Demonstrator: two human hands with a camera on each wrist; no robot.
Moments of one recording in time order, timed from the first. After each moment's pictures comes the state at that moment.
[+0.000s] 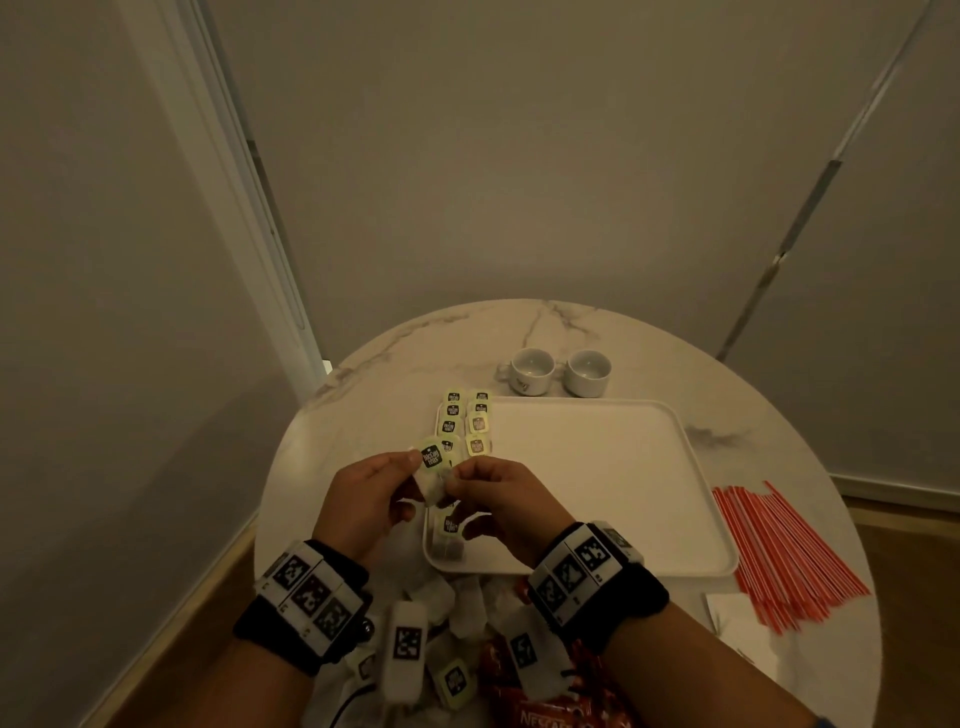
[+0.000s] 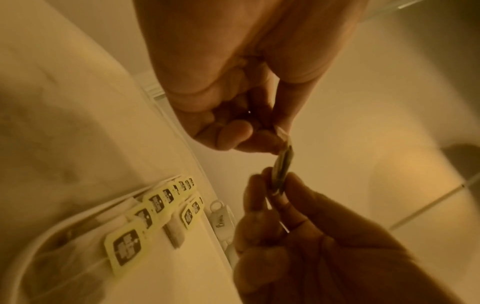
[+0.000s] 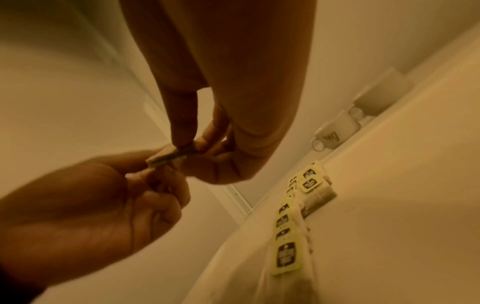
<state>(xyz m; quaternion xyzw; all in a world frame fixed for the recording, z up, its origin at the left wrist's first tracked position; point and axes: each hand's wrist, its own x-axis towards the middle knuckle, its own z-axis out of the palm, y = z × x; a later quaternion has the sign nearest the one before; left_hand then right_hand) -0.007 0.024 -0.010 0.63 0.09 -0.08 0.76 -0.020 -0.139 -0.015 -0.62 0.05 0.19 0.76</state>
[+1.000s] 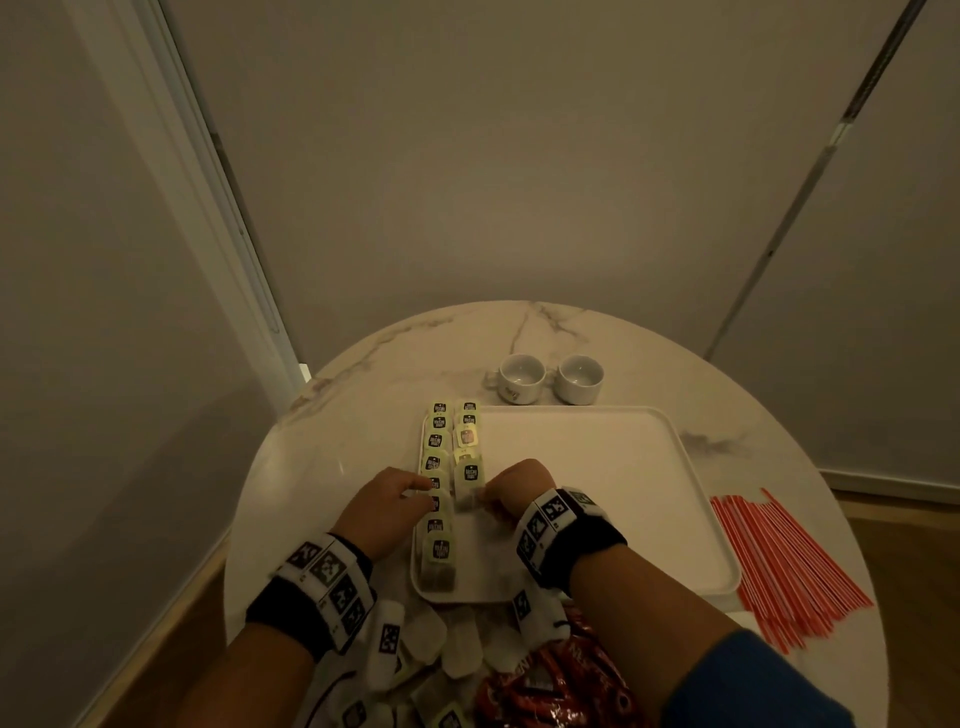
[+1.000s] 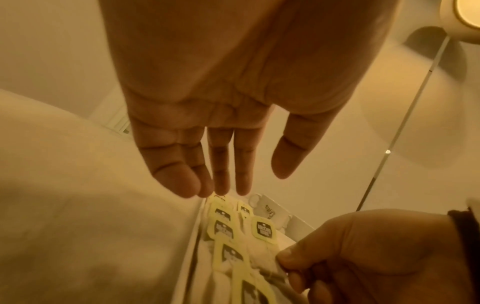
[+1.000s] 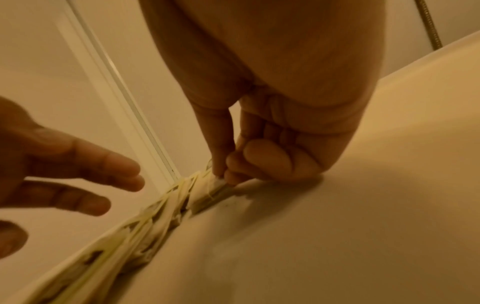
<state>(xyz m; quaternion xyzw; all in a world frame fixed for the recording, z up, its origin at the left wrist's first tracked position) 0.047 0.015 -0.046 0.90 -0.03 -0.16 0.41 0.063 -0.169 -0.080 -0.80 0.26 0.20 0.50</state>
